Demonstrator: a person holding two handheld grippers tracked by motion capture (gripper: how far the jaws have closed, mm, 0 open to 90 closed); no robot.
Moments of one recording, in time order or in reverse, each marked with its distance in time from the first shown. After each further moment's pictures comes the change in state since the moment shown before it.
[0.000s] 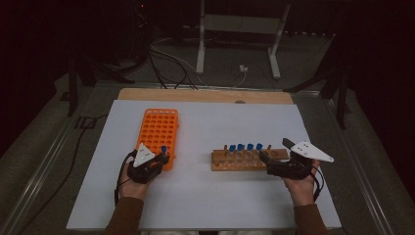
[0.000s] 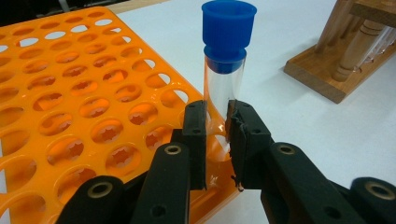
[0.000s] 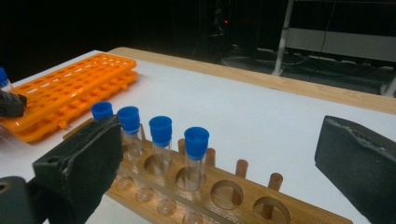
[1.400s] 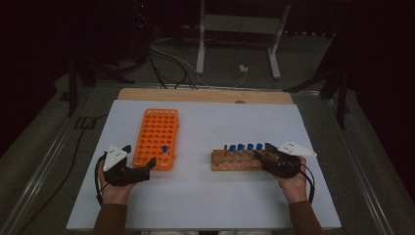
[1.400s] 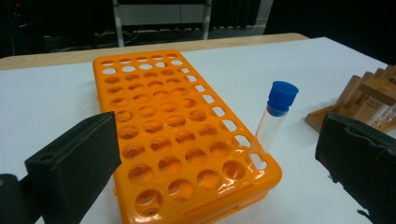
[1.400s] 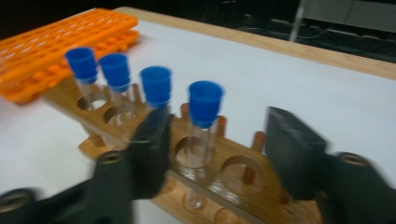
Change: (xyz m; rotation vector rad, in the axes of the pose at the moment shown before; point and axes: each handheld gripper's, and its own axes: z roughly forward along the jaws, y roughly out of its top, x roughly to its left) left arm 0.016 0.005 -0.057 -0.150 0.132 -0.167; right arm 0.000 -0.019 0.032 0.129 0.041 -0.054
